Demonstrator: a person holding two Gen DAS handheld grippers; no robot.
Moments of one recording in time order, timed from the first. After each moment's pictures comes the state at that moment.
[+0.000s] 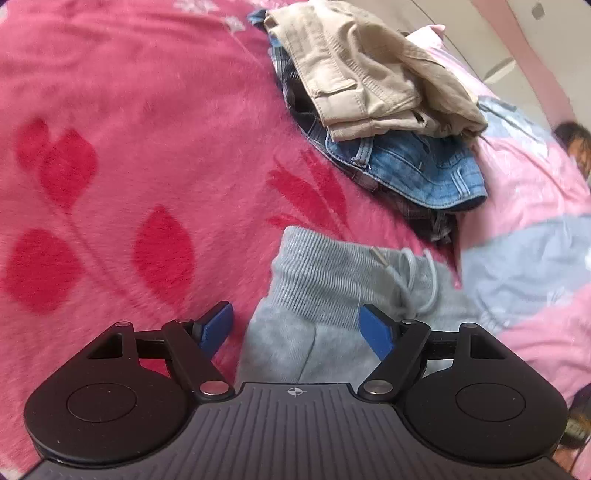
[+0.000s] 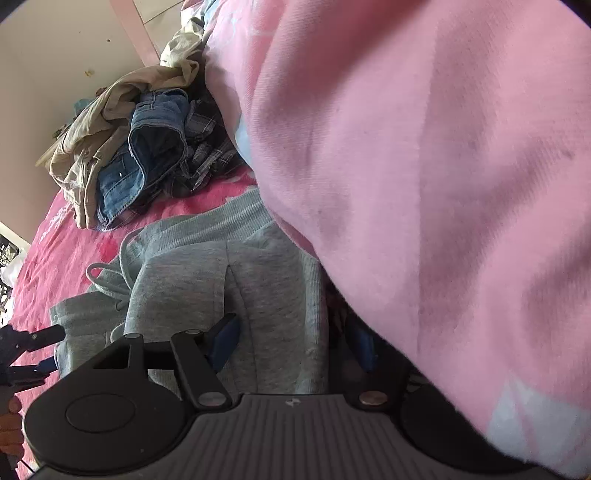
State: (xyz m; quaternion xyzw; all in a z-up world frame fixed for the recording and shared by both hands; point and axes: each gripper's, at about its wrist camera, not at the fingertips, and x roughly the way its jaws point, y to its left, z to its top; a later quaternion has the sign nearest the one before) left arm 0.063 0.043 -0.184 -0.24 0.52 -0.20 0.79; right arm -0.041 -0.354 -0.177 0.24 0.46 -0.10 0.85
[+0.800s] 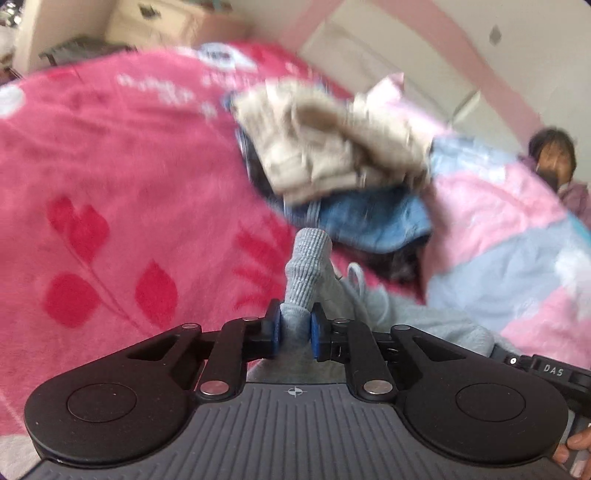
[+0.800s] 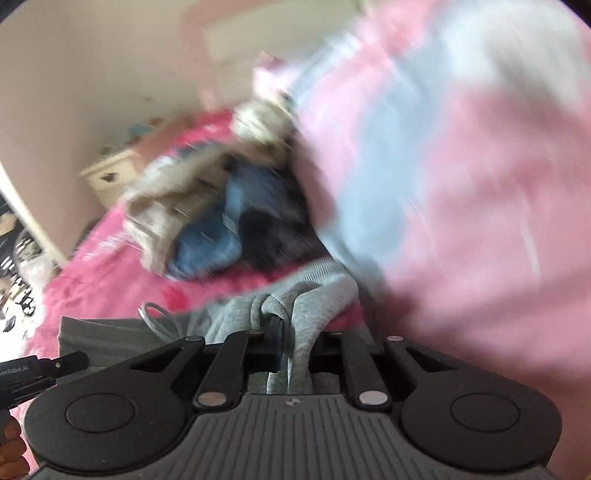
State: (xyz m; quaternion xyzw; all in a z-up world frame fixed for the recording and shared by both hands) left arm 0.002 0.047 -0.098 -0.23 0.40 -0.16 0.87; right arm -0.027 -0.294 -0.077 0.15 0.35 -0.04 0.92
